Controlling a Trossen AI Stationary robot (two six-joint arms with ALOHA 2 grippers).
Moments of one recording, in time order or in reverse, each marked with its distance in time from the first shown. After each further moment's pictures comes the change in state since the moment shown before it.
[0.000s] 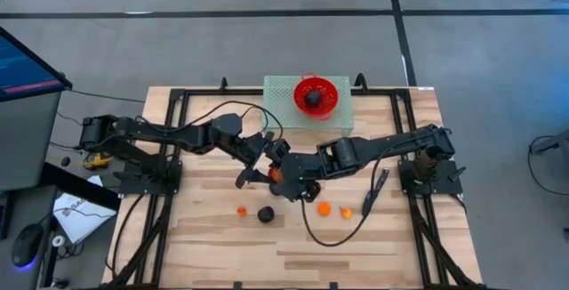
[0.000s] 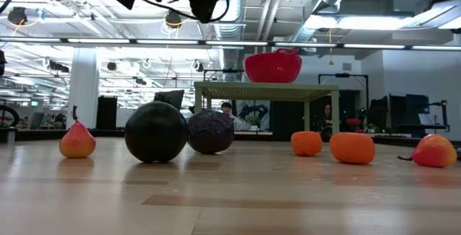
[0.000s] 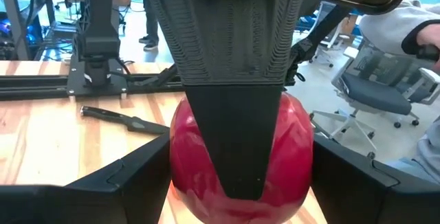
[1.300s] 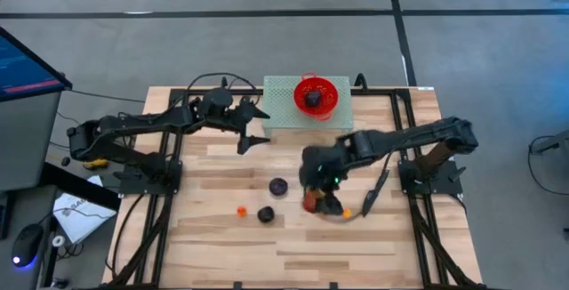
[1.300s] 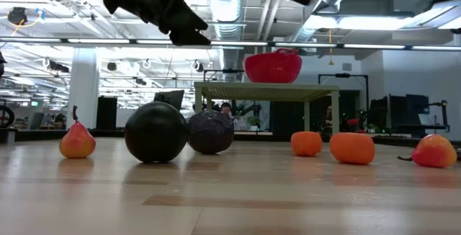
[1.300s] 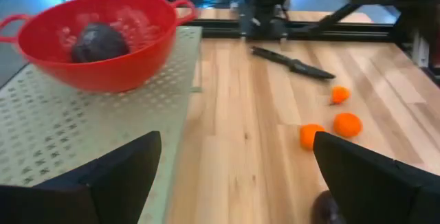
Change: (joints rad) left arm 0.276 -0.126 -0.002 -0.347 -0.255 0.224; right arm -0.072 -0.221 -0.350 0.002 -0.656 0.976
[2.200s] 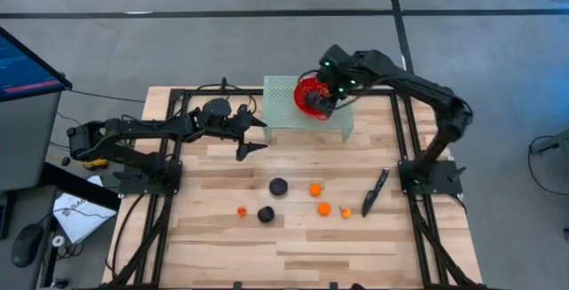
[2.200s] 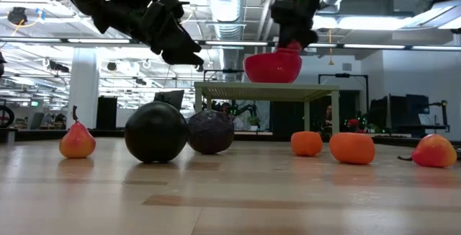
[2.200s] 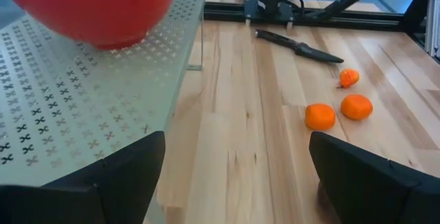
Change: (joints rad) left arm 0.002 0.001 -0.186 0.193 -0.013 -0.038; right arm -0.699 0.054 0.176 -0.275 0.324 -0.133
